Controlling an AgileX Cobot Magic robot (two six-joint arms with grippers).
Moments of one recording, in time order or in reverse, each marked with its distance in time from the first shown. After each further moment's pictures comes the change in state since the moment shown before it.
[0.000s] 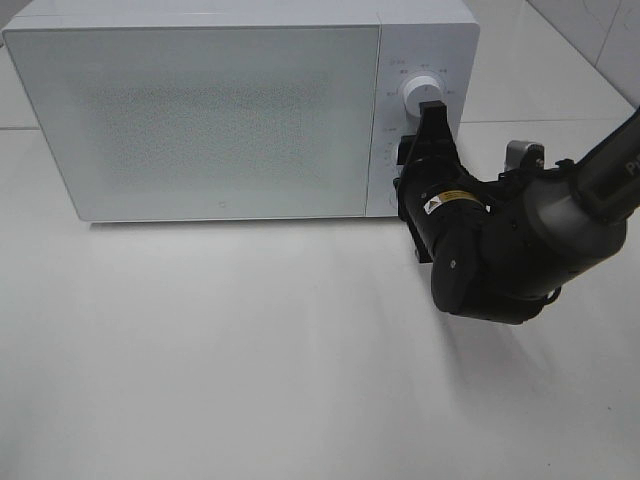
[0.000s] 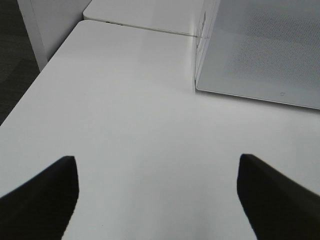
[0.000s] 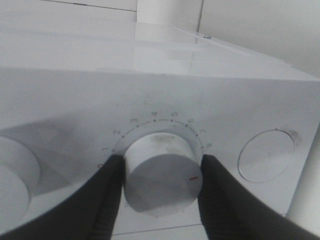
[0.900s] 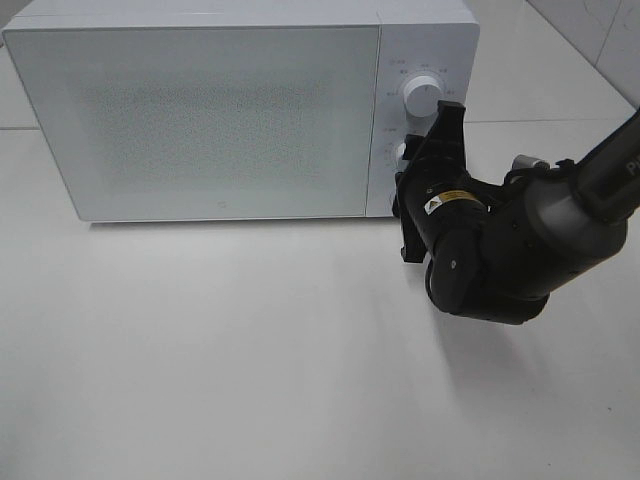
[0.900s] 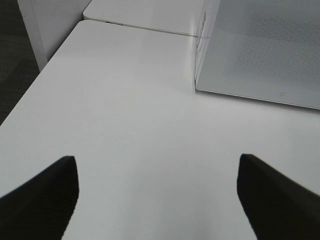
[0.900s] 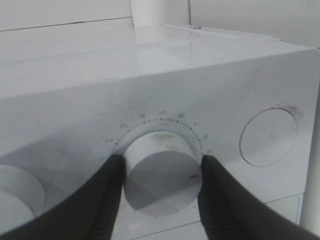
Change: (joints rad) left arm 0.000 0.000 0.000 0.000 0.000 0.000; right arm 0.000 0.000 0.002 0.000 -0.003 0.191
